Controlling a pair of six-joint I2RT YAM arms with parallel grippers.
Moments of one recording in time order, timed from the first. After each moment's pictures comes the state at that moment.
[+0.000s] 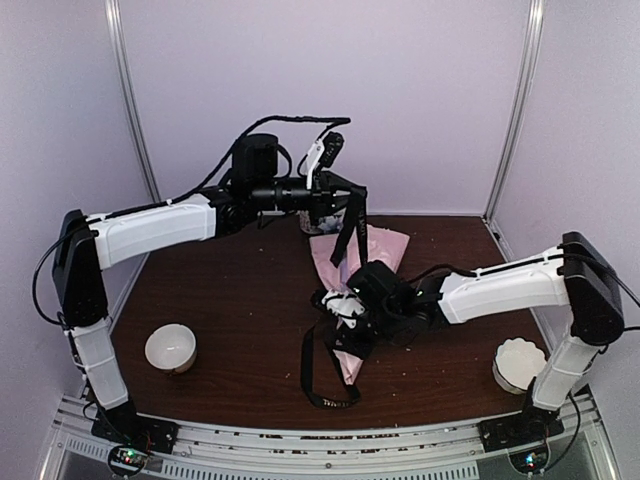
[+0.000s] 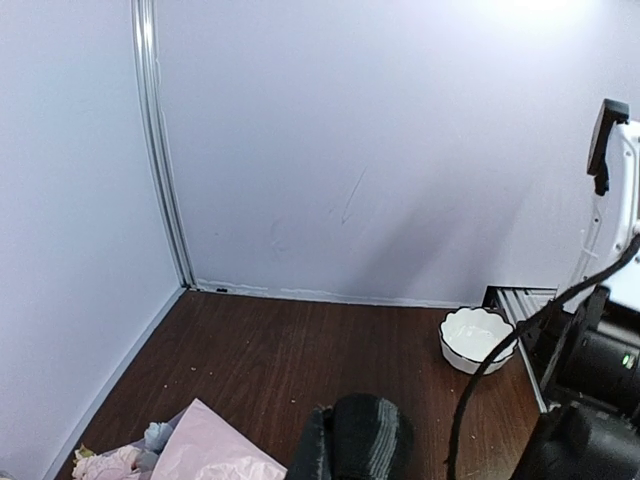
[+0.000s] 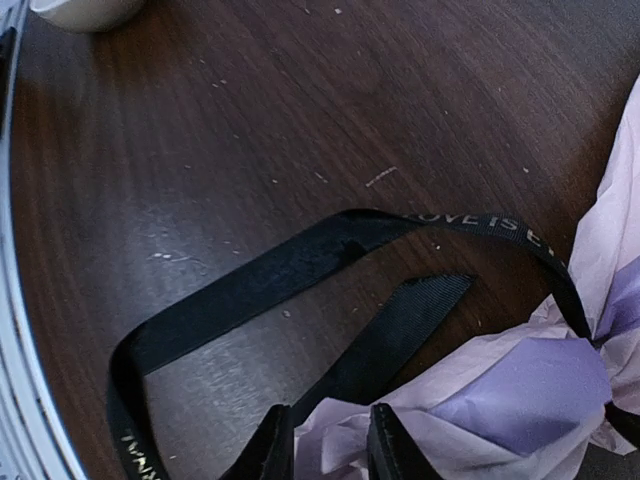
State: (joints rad) left arm -0.77 1.86 1.61 0.18 0.68 0.07; right arm 1.01 1.68 1.02 -0.19 -0.12 0.01
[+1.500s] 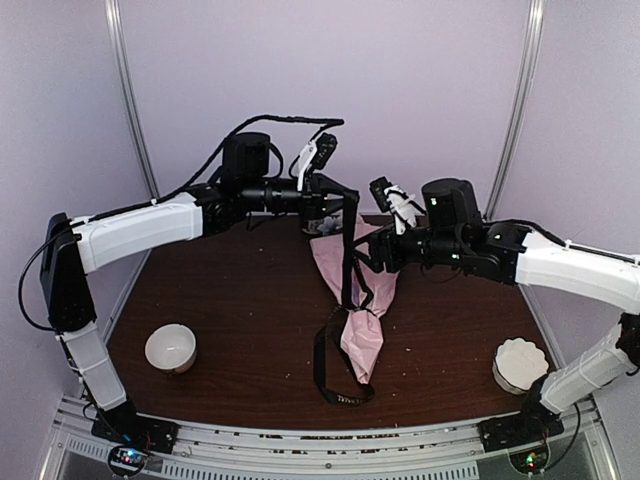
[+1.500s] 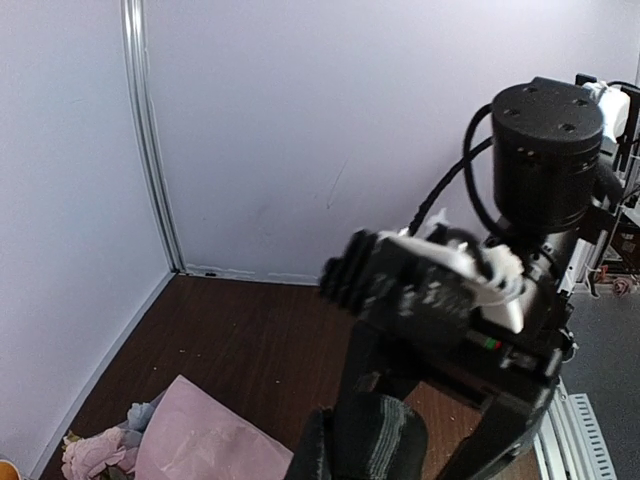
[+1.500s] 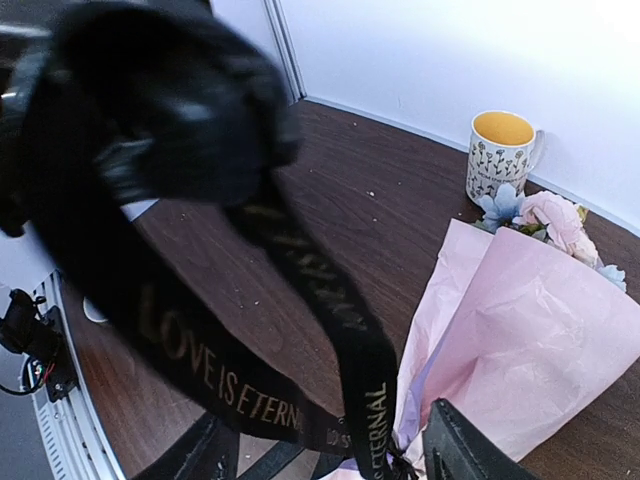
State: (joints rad) left arm -0.77 1.78 1.57 0.09 0.70 0.11; right arm 0.82 1.35 1.12 -0.15 -0.05 0.20
